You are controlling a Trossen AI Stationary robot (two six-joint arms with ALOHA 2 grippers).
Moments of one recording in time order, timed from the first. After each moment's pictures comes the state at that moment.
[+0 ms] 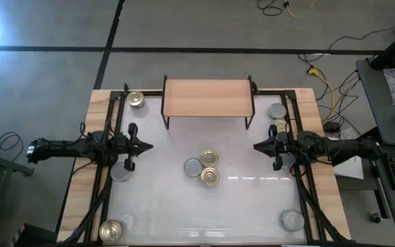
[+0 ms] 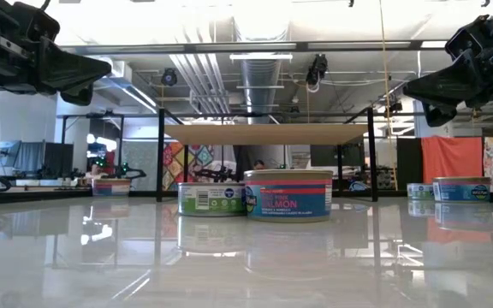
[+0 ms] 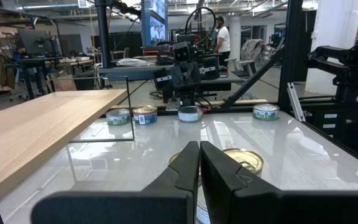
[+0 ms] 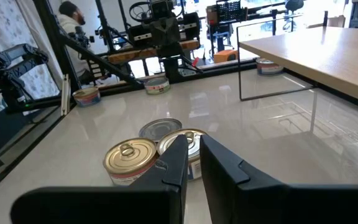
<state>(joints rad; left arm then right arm) 0.00 0.11 0.02 0.13 -0.01 0.04 -0.01 0.10 0.01 0.01 0.00 0.17</state>
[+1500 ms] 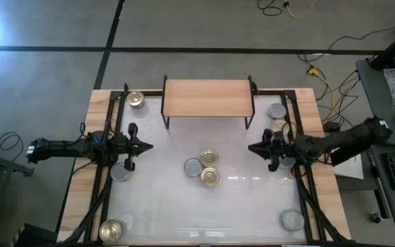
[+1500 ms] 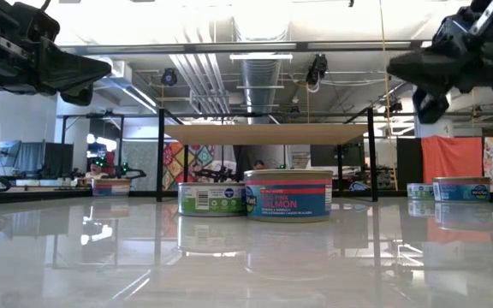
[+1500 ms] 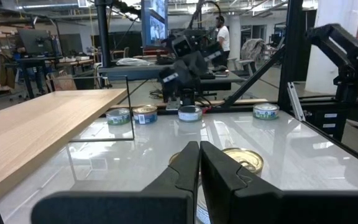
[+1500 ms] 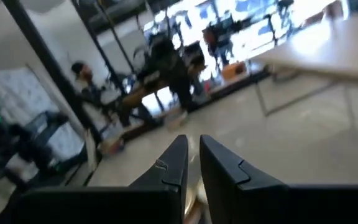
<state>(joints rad) 0.00 0.11 0.02 0.13 -0.01 0.04 0.21 0.67 0.01 0.62 0.25 0.43</state>
